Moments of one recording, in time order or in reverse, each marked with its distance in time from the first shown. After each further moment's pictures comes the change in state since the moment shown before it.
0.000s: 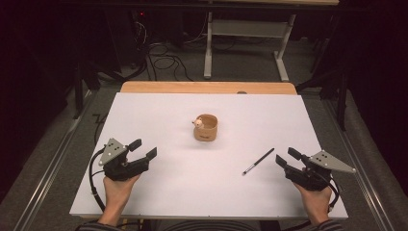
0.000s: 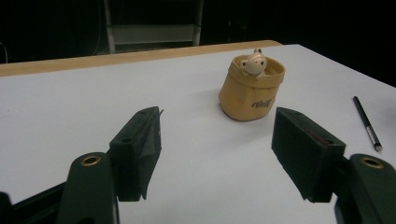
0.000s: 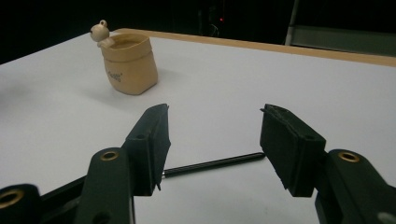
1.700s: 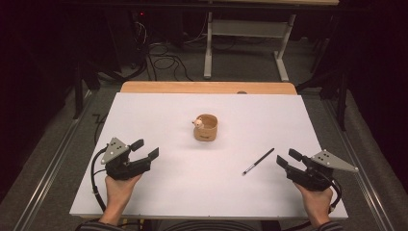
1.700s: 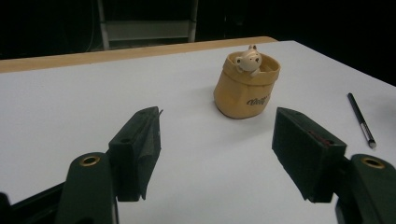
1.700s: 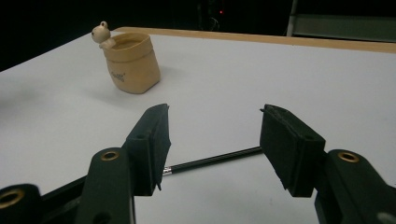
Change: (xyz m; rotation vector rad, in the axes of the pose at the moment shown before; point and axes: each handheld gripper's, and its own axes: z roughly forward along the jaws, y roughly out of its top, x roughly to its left) left arm -0.002 0.001 0.005 0.018 -0.022 0.003; right arm 0.001 0.004 -0.004 0.026 0.003 0.044
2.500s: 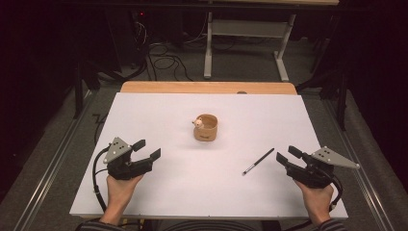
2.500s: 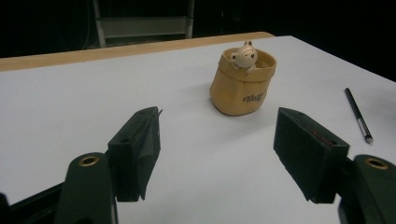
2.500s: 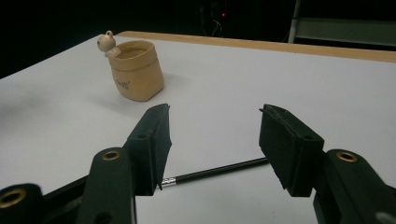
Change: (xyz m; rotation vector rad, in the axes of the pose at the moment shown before) left arm -0.003 0.001 0.002 0.016 -0.010 0.011; right arm 0.003 0.012 0.000 -0.005 0.009 -0.005
